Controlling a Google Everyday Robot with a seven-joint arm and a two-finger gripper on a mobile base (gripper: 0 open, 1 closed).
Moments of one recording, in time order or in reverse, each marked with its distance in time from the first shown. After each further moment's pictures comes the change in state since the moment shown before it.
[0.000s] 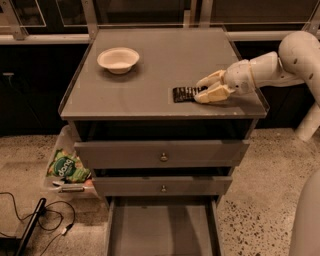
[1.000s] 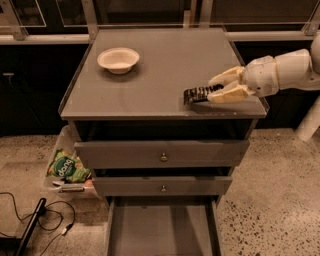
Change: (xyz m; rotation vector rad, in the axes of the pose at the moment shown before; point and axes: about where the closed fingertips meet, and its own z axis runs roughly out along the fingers) arm -0.030 0.044 -0.051 0.039 -0.062 -0.113
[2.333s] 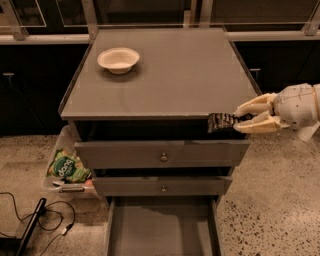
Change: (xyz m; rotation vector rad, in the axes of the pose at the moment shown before) arm 0.036 0.082 -0.066 0.053 0.073 -0.080
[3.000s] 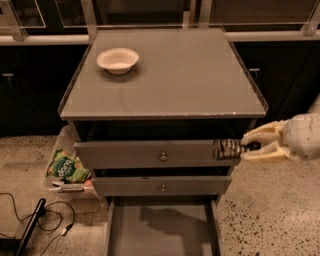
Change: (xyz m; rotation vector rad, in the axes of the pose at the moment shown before) arm 0.014 0.066 -0.009 -0.023 0.024 -0.020
